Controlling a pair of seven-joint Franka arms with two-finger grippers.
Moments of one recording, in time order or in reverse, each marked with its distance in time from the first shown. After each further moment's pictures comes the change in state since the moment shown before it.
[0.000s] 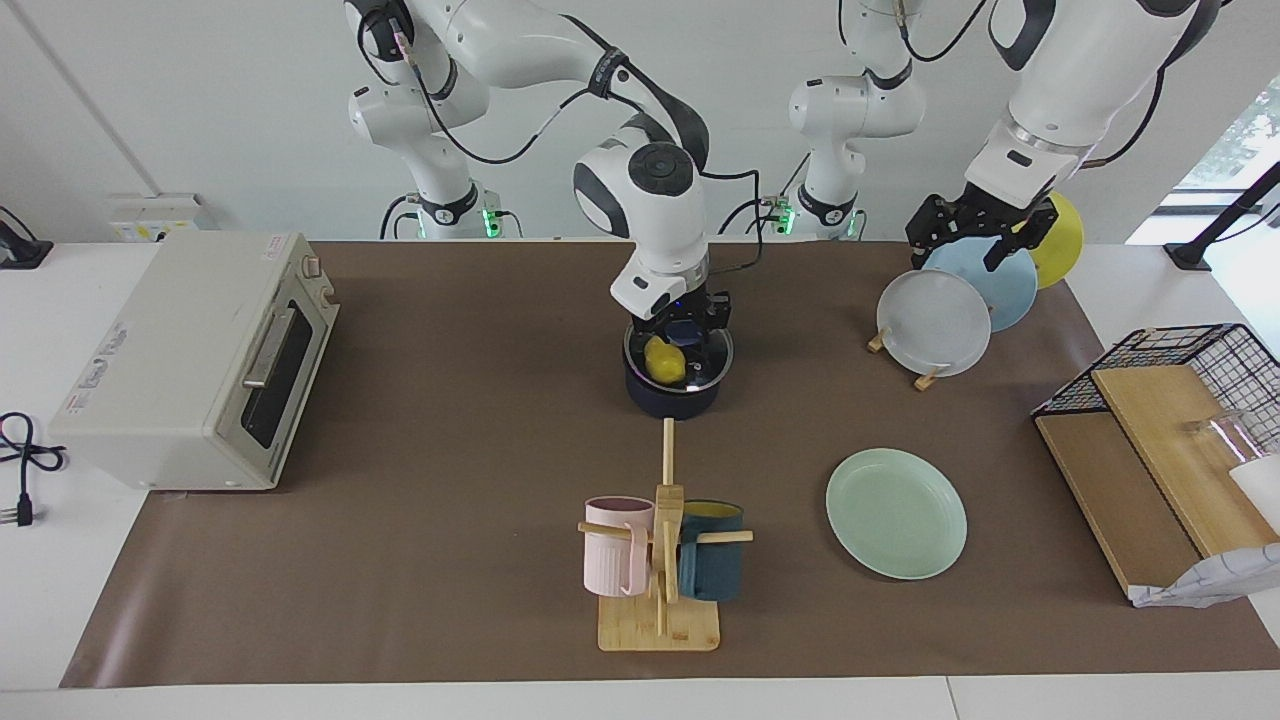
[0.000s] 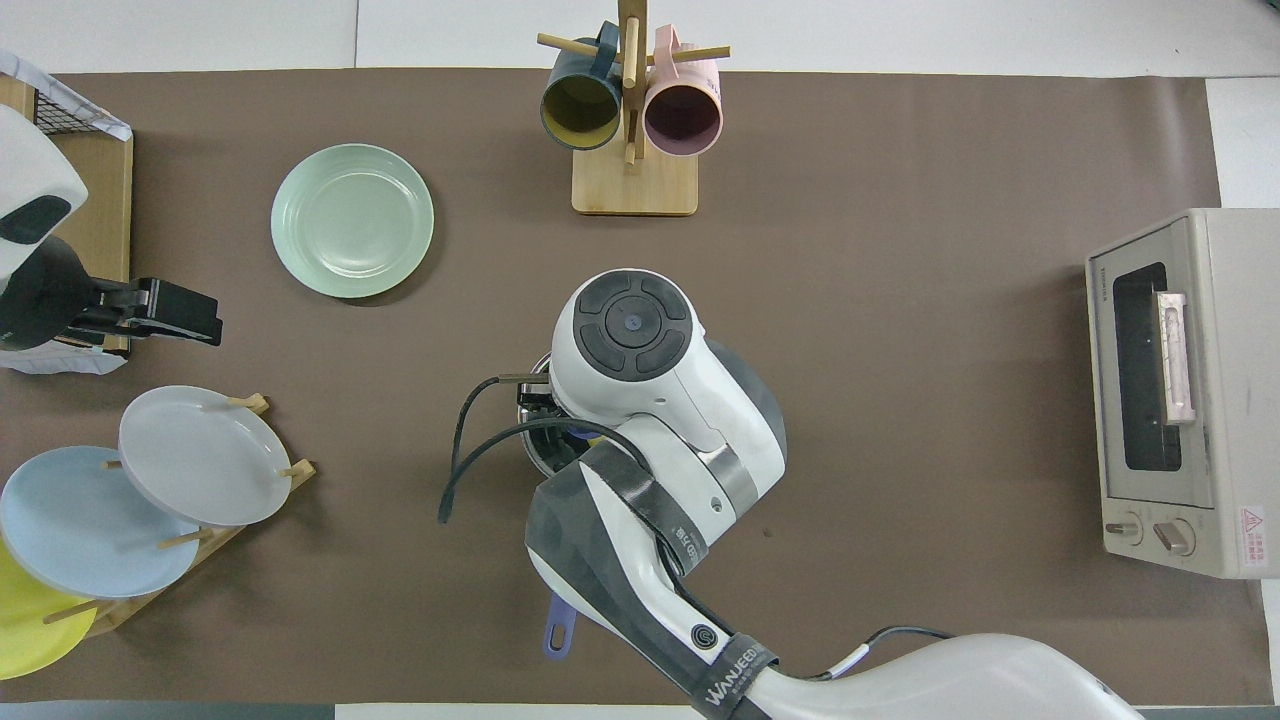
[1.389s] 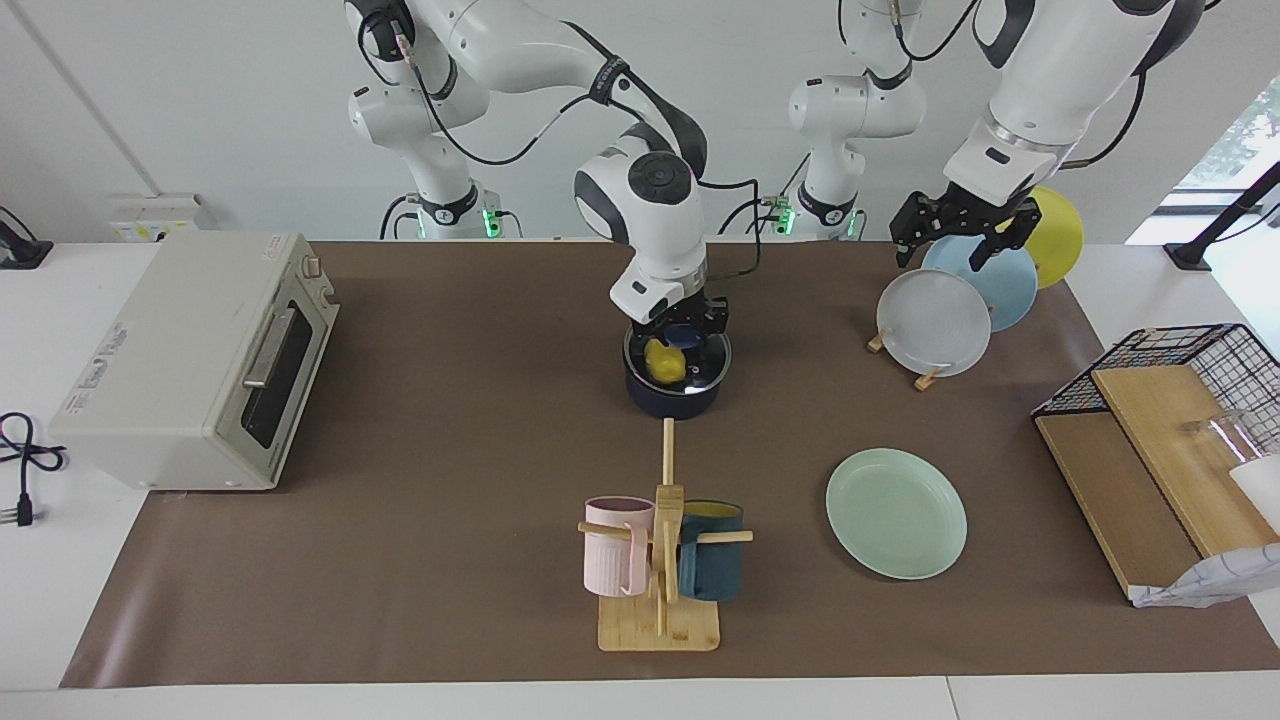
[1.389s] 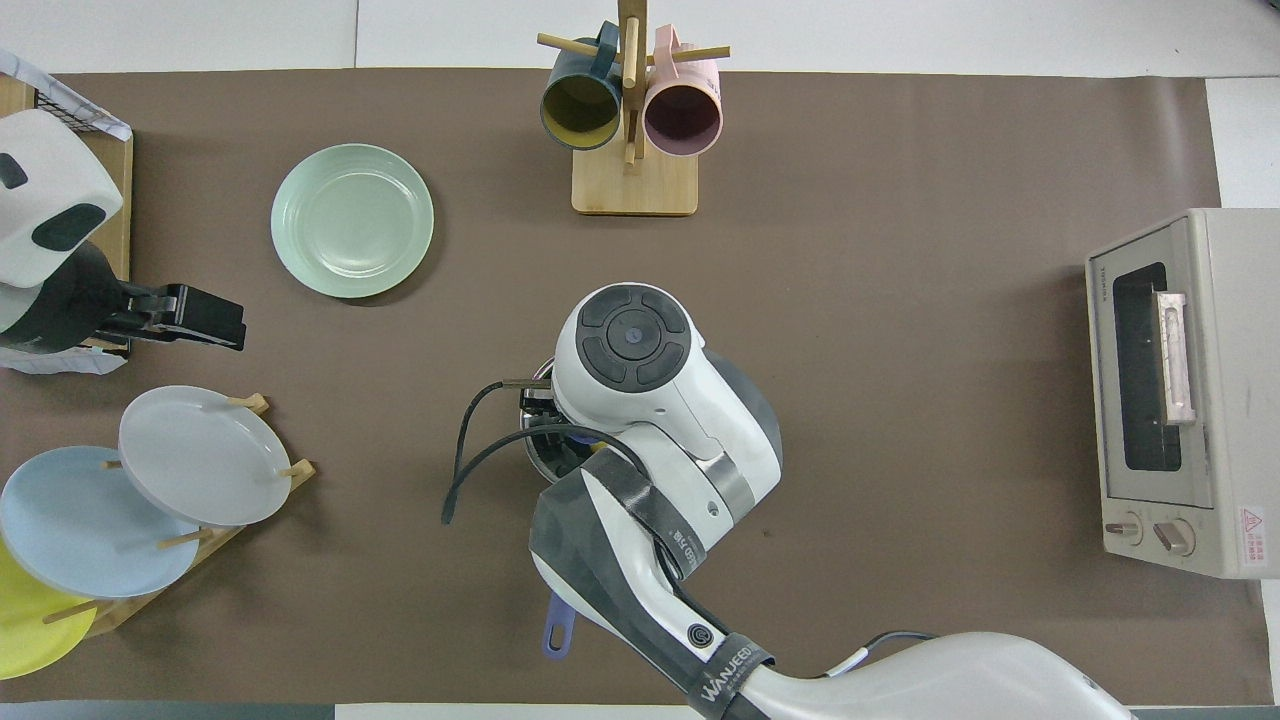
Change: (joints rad) left arm -0.024 0.000 -0.009 0.000 -0.003 0.000 0.002; right arm 0.000 0.000 0.003 -0.035 0.000 0.041 0.027
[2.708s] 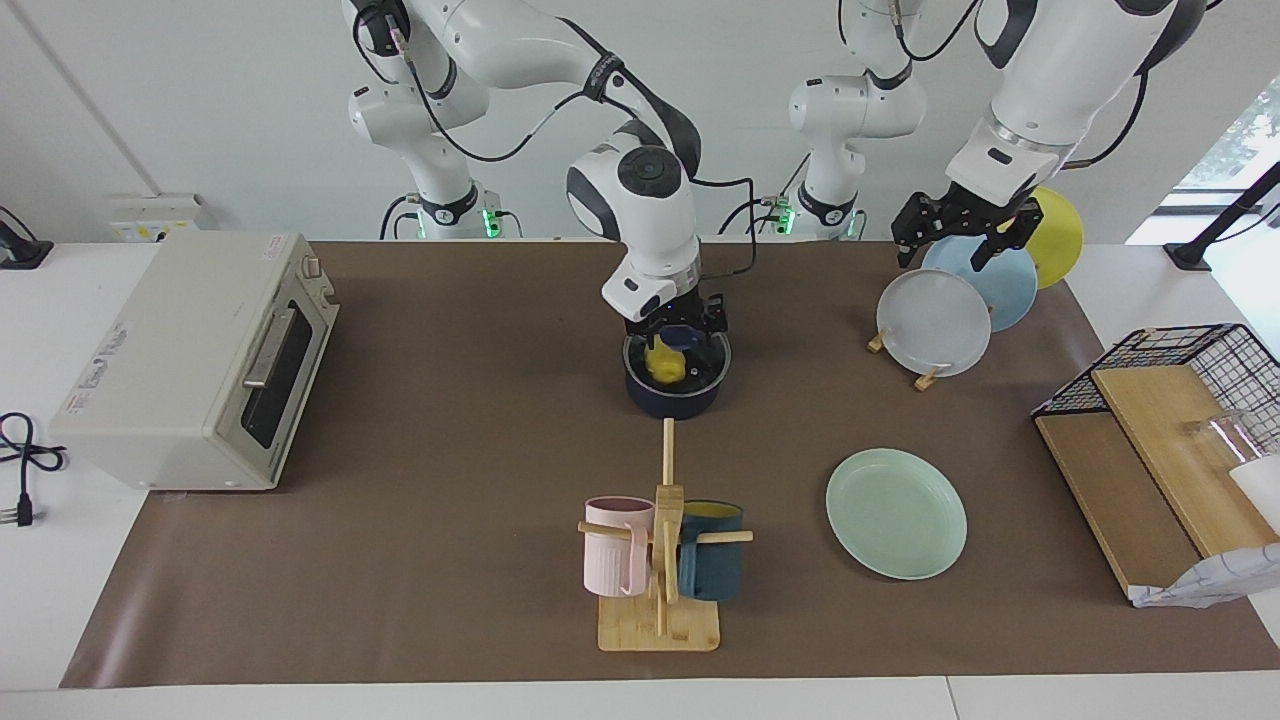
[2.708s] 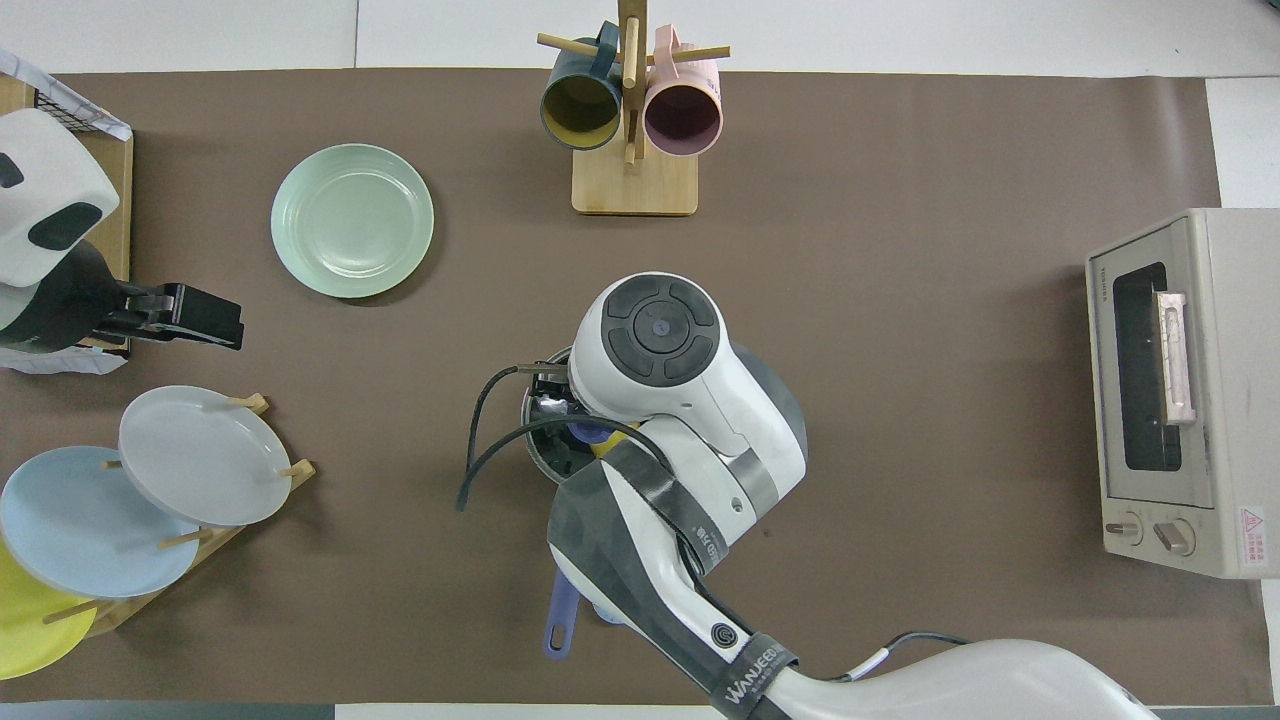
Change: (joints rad) left arm 0.000 0.000 0.003 0.000 0.000 0.001 0.000; right arm -0.027 -0.034 -0.012 0.001 -0.017 -0.003 0.000
